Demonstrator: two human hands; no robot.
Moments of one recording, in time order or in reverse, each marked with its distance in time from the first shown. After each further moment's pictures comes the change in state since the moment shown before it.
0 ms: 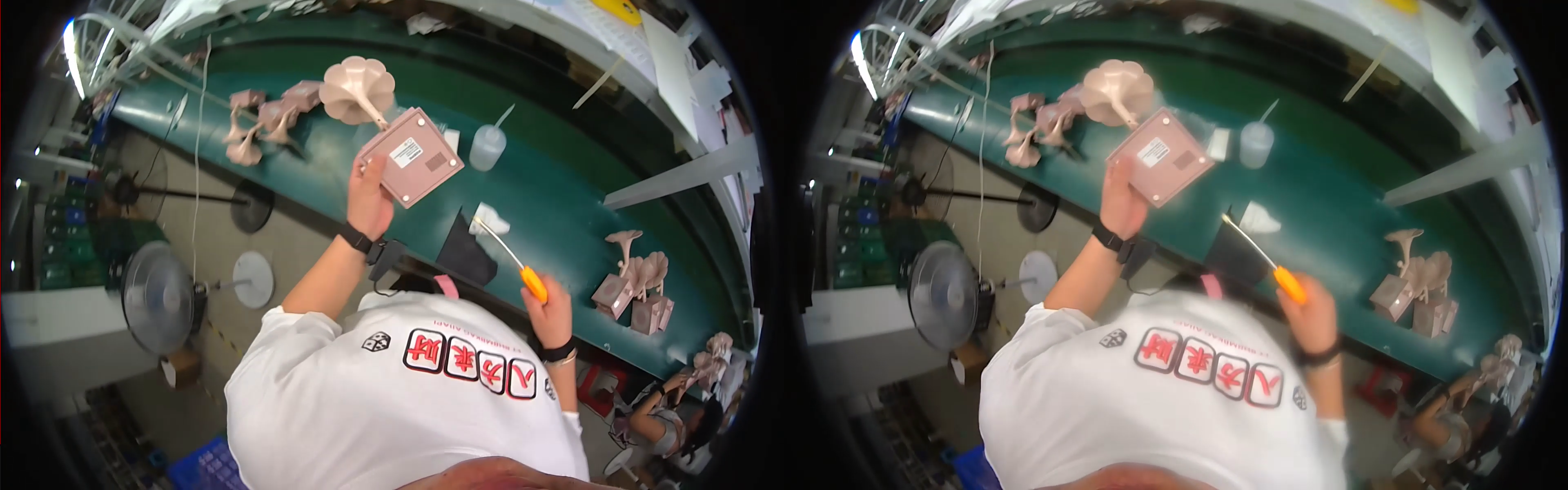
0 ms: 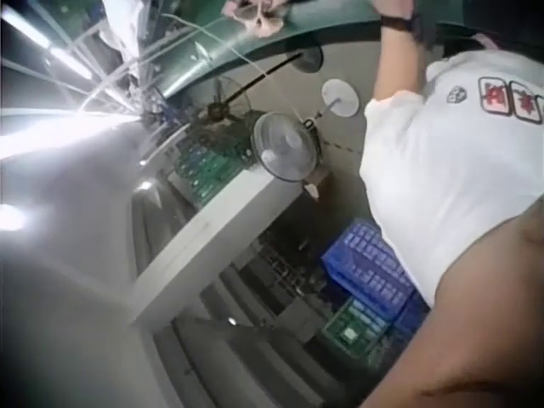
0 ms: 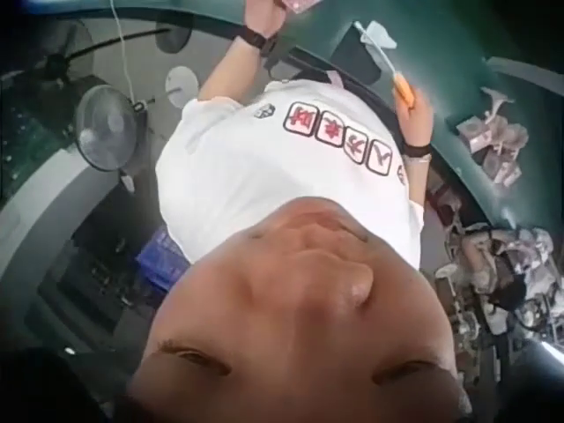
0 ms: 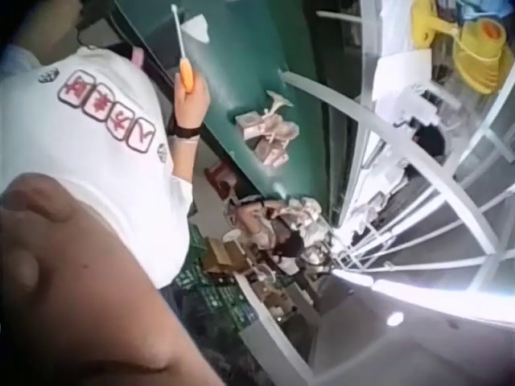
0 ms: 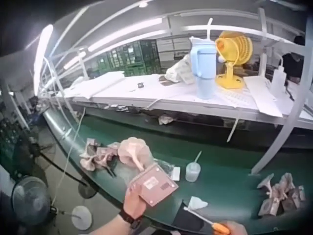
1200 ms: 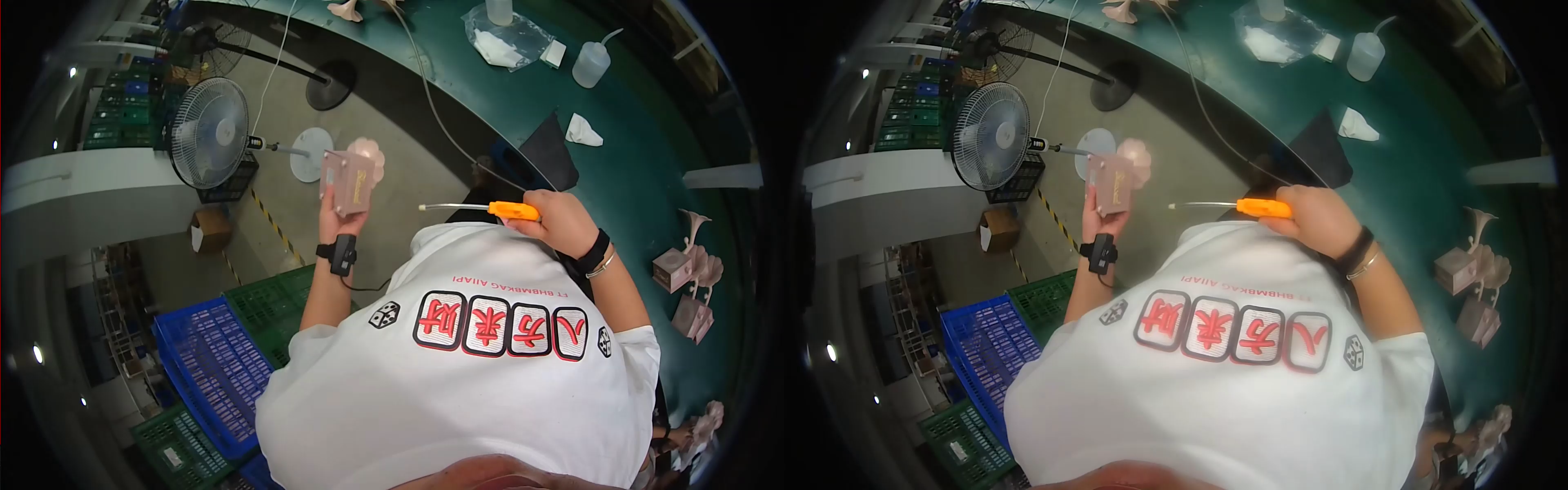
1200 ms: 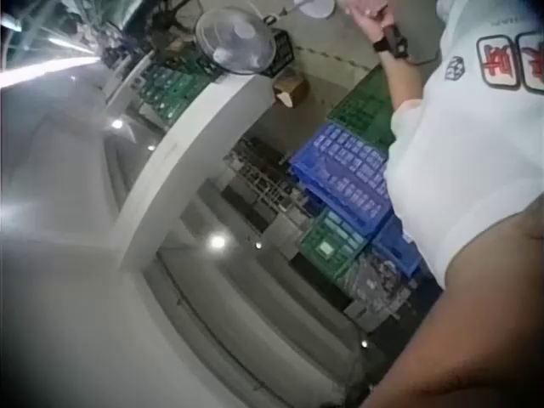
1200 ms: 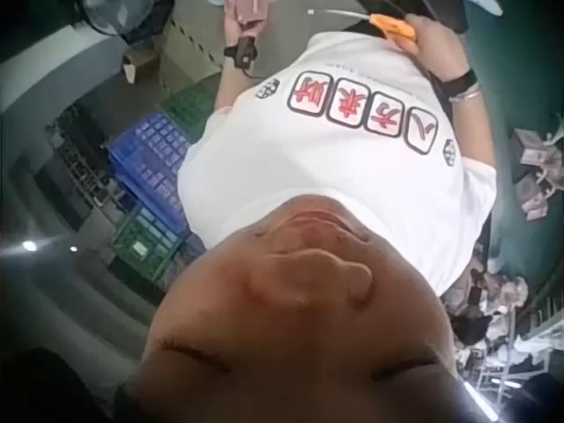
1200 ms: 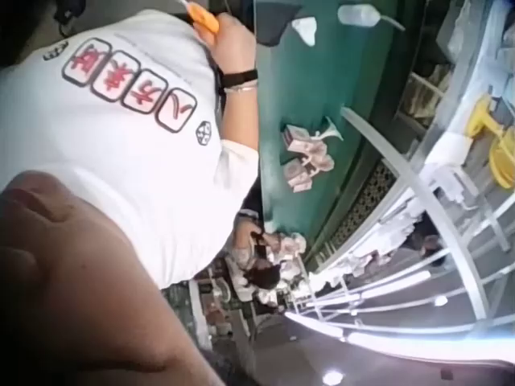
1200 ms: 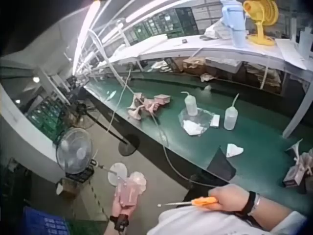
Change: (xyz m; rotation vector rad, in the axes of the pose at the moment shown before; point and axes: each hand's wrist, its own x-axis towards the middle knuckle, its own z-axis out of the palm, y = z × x) left_hand -0.403 0.069 -0.198 -0.293 0.826 -0.014; right_hand -0.072 -0.042 0.056 -0.115 -0.788 -0.565
